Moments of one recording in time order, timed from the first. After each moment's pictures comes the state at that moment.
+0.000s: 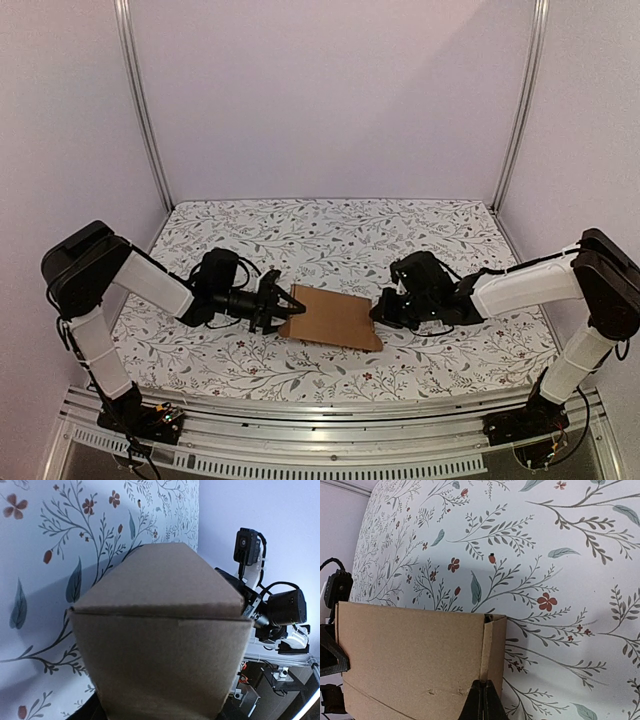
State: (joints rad) left arm -0.59 1.80 0.63 0.62 0.84 -1.13; right arm 0.85 1.65 0.78 0.06 -0.04 0.90
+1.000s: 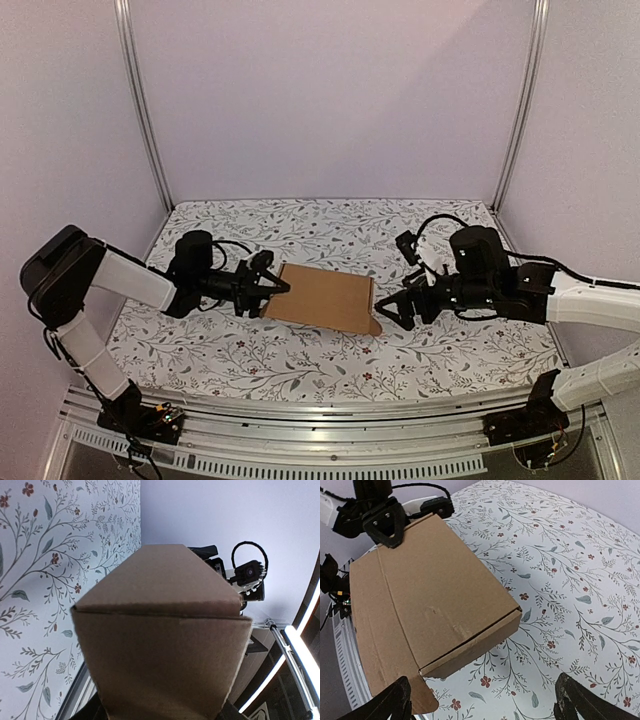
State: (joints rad) left arm -0.50 1.68 0.61 0.78 1.14 -1.32; right arm 0.87 1.17 0.76 -0.17 -0.11 0.19
